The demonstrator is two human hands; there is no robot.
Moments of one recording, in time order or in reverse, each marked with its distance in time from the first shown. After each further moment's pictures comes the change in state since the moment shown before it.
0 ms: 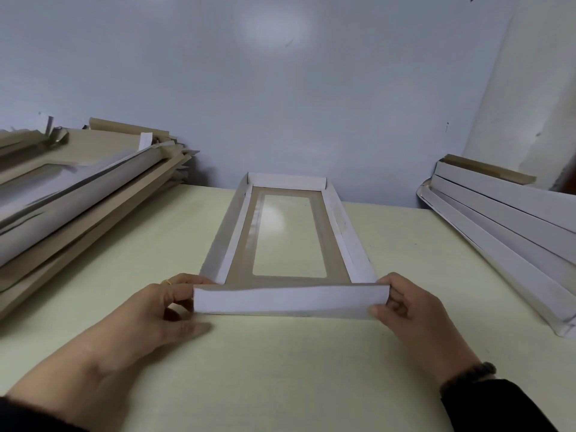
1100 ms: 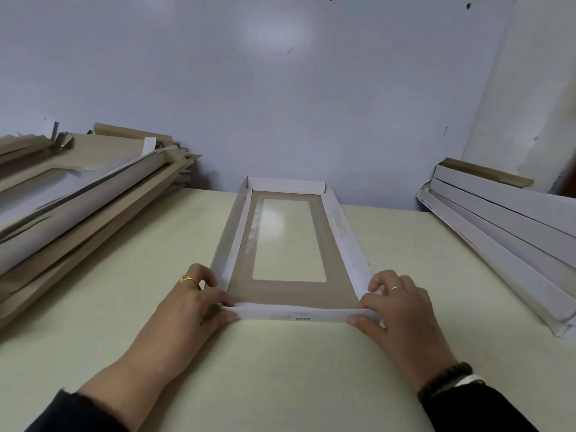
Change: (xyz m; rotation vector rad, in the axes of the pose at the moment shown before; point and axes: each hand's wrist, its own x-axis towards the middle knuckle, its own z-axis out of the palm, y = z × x) left_hand 0.009 -0.004 0.032 0.600 0.289 0.125; right_hand 0.000 -0.011 0.017 -0.632 0.119 -0.299
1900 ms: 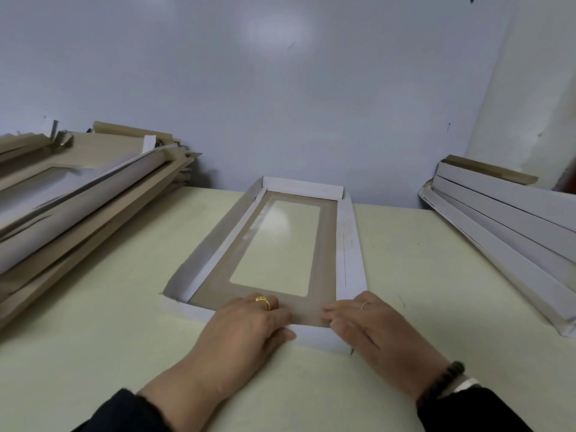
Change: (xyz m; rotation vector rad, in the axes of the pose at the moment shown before) left_hand 0.005 0.056 0.019 0.195 -0.065 0.331; right_hand -0.001 -0.015 0.005 0.443 -0.298 -0.095
